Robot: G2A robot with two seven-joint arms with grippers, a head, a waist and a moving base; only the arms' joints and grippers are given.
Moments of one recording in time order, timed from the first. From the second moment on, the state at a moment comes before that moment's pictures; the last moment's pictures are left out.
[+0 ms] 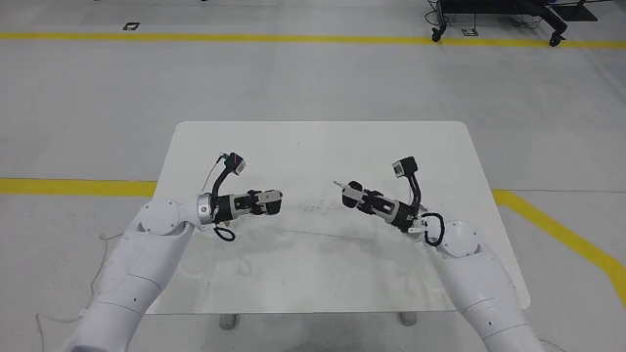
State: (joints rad) left arm 1.05 -1.12 -1.12 -1.11 -0.43 -0.53 -1.20; right arm -1.32 -1.26 1.29 -1.29 0.27 -0.60 0.92
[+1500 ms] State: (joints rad) left arm 1.46 -1.03 -1.32 -1.69 0.85 0.06 -0.81; right arm -1.32 -1.26 1.29 -1.29 0.27 -0.60 0.92
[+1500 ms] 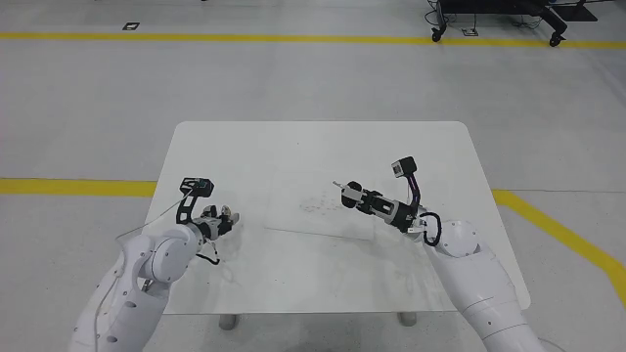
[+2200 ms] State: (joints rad) left arm 1.45 -1.04 -1.31 -1.69 0.91 0.09 -0.79; right arm -1.32 -1.26 1.29 -1.29 0.27 -0.60 0.92
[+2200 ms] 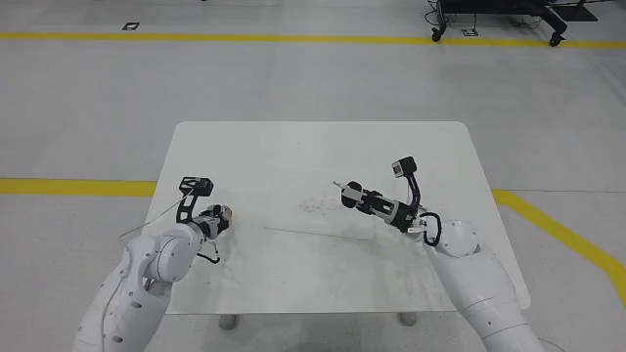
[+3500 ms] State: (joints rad) left arm 1.43 -1.05 -1.30 -1.69 0.98 0.09 -0.80; right arm -1.32 -1.26 1.29 -1.29 0.27 -0.60 0.92
